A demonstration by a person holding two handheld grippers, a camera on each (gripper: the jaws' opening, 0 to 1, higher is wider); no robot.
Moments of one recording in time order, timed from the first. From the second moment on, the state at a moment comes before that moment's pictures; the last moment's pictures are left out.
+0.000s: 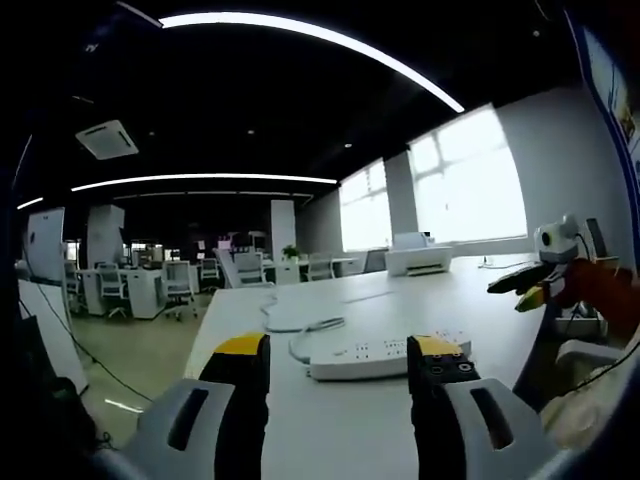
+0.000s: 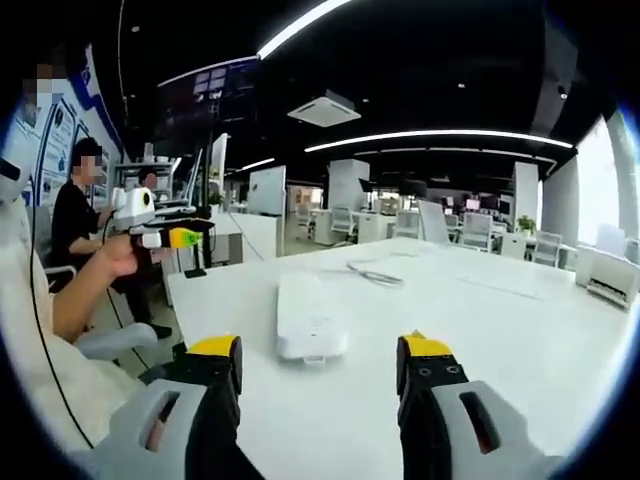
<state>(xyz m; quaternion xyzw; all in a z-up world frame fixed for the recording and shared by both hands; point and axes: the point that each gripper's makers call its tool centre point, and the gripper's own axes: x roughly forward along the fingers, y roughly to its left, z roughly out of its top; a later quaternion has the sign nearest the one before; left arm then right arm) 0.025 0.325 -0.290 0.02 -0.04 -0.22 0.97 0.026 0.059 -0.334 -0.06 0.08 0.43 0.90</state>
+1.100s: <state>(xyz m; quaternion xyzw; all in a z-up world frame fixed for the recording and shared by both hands) 0.023 0.326 -0.289 0.01 -0.04 -0.22 0.97 0.049 0.088 -0.345 -0.07 0.07 0.44 0.89</state>
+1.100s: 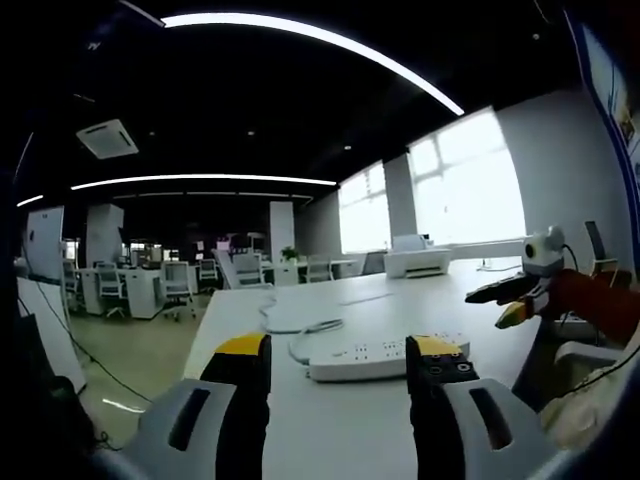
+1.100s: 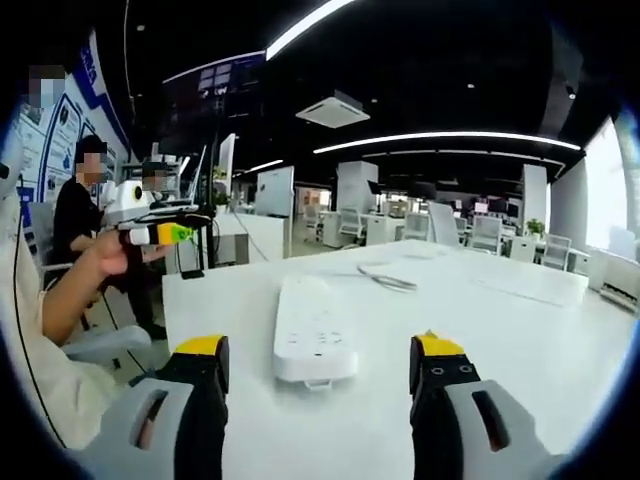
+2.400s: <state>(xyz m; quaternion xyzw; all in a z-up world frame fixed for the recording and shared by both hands) 0.022 0.323 -0.290 0.02 -0.04 -0.23 0.97 0.072 0.120 -0.371 -0.08 0.11 0.46 0.88</state>
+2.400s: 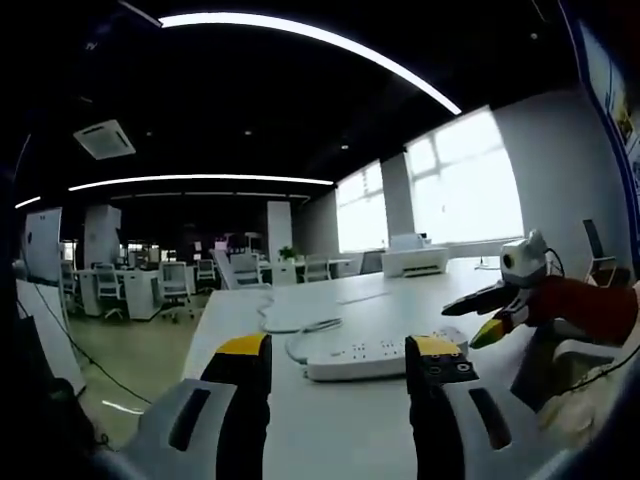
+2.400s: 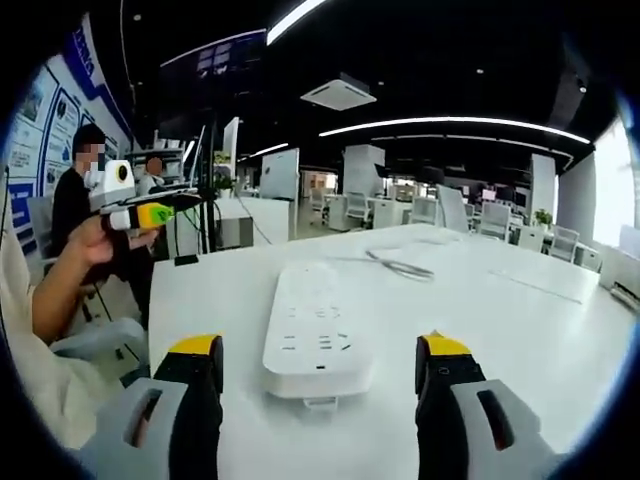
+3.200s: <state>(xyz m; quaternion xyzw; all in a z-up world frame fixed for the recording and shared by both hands) 0.019 0.320 -0.285 0.02 -0.05 -0.23 0.97 0.077 0.133 -0.376 -0.08 0.12 0.46 0.87</state>
